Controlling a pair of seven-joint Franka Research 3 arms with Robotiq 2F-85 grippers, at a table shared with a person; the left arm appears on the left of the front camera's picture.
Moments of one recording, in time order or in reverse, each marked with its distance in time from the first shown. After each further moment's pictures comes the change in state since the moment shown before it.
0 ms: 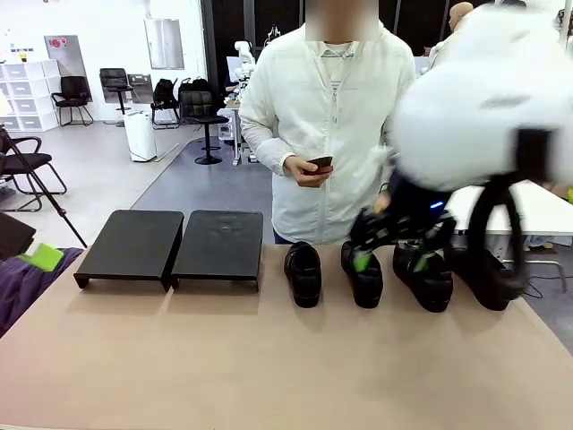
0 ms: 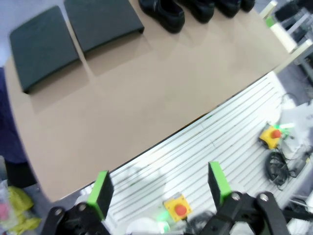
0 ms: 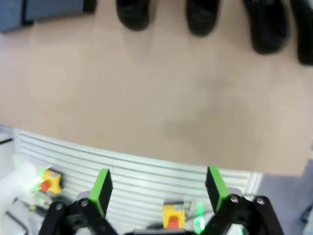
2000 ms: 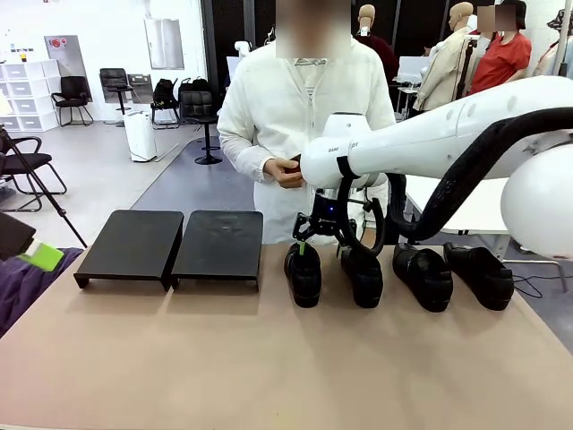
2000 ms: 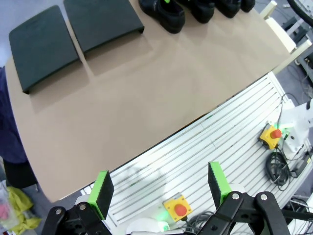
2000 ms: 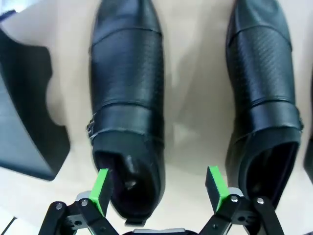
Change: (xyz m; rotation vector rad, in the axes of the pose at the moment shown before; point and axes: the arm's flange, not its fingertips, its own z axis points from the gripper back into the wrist) left arm 0.000 0.000 0.000 -0.001 0.000 0.000; right arm 0.285 -0.001 -0.215 -0.011 0.200 -0.222
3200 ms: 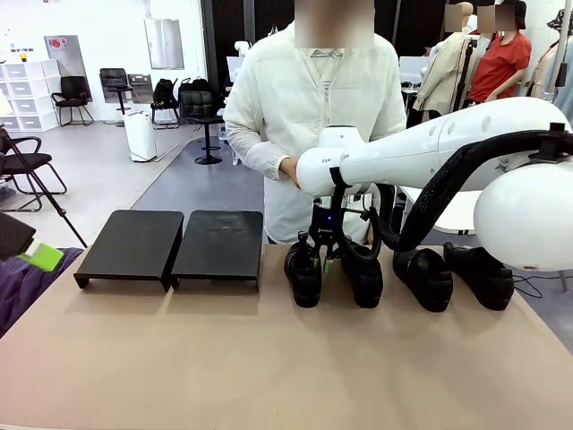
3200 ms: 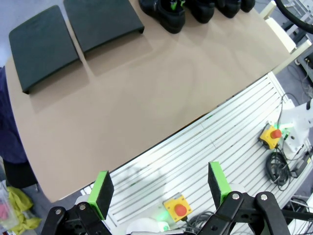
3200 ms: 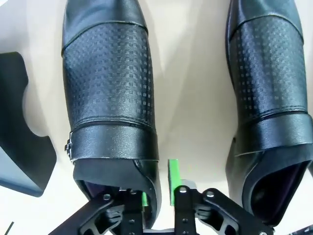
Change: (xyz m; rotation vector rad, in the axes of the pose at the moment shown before) left arm 0.000 0.000 0.000 0.000 0.000 0.000; right arm 0.009 0.003 -0.027 -0.042 0.064 -0.025
